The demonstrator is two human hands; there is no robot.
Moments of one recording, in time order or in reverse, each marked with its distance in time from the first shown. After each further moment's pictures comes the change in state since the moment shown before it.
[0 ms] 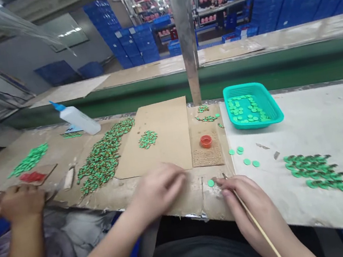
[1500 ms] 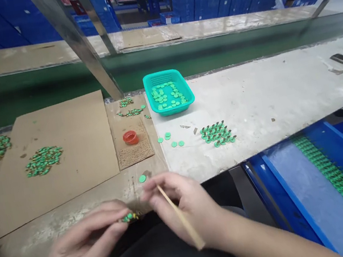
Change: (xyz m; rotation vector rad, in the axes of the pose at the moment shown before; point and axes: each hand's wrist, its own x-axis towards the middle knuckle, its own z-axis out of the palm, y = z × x) left_hand -0.013 0.082 0.010 -0.840 0.192 0.014; right_hand 0.002 -0.055 -0.025 0.652 -0.034 0.503
